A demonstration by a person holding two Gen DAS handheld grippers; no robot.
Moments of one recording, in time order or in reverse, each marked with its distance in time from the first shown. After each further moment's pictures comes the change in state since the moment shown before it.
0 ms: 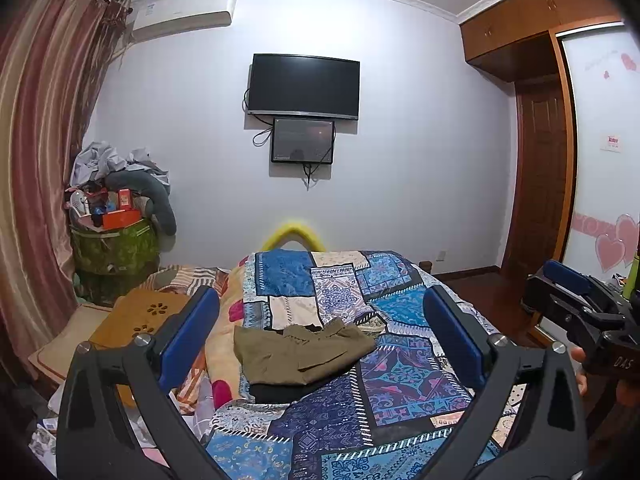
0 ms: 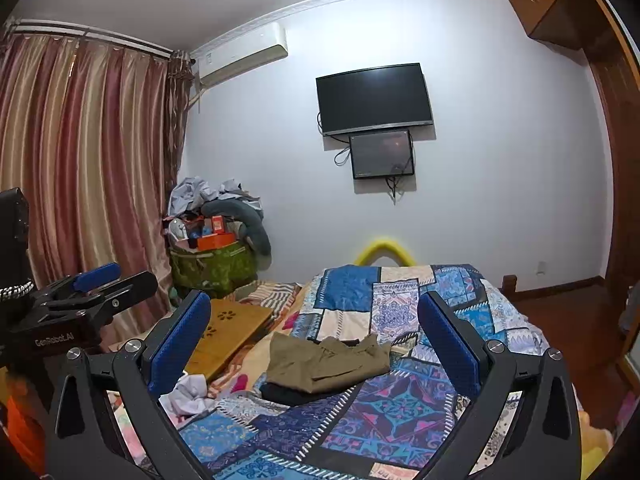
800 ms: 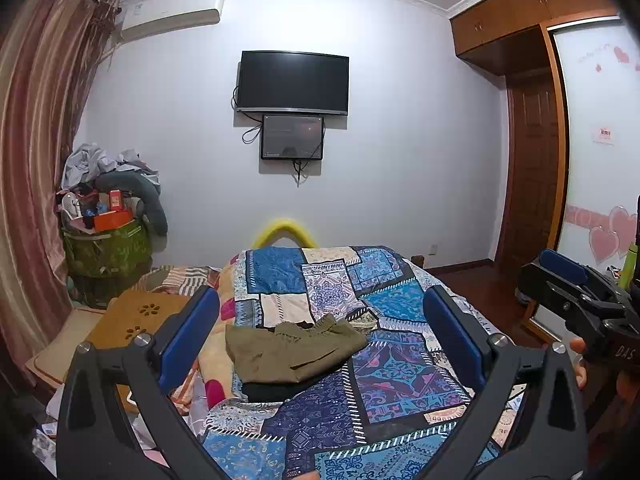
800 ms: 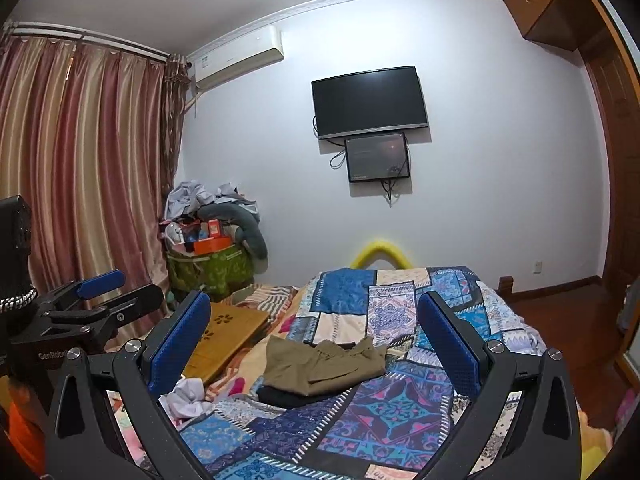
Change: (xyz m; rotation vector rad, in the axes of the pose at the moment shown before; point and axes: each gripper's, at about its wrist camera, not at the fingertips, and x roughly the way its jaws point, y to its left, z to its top) left arm 0.002 -0.004 -0.002 0.022 0.017 -0.034; right arm -0.003 -0.001 0.001 0.002 -0.010 -0.016
